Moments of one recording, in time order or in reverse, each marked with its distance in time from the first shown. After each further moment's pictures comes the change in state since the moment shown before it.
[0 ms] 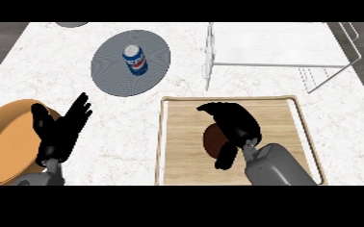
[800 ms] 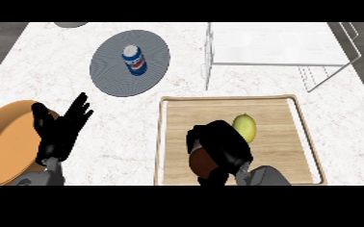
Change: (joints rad) left arm -0.010 -0.013 0.027 0.020 -0.027 -0.016 -0.002; right arm 0.118 0.056 0.080 -0.129 0.081 -0.024 -0.138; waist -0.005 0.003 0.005
